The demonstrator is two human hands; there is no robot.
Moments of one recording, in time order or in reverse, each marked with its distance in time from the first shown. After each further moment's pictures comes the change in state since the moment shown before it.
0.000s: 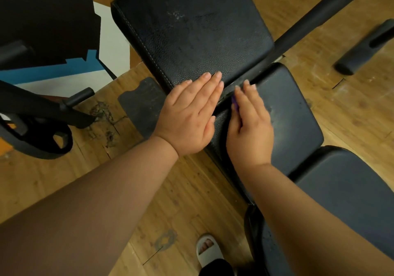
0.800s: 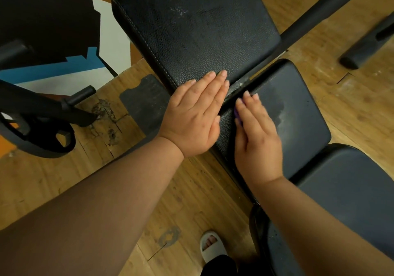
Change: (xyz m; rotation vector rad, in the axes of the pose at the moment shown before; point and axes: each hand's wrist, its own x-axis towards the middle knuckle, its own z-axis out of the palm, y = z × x) left_hand 0.000 0.001 0.001 -0.008 0.002 -0.026; right_hand -0.020 0.011 -0.009 -0.010 -0.078 -0.126
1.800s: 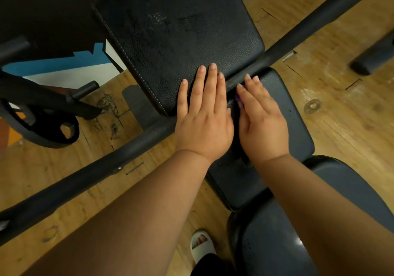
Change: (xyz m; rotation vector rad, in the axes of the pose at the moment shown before) left_hand 0.041 0.078 0.002 0.022 -0.166 -0.411; right_hand 0.049 0.057 -0.021 -0.033 -0.030 -0.117
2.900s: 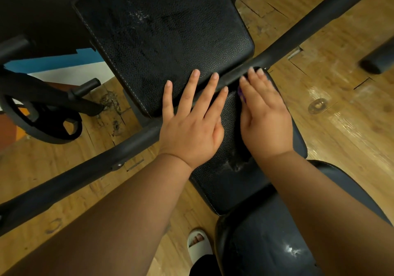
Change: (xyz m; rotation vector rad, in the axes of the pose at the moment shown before) left_hand -0.002 0.000 0.001 0.051 -0.014 0.132; right_hand 0.012 0.033 -0.007 -0.002 0.004 -0.047
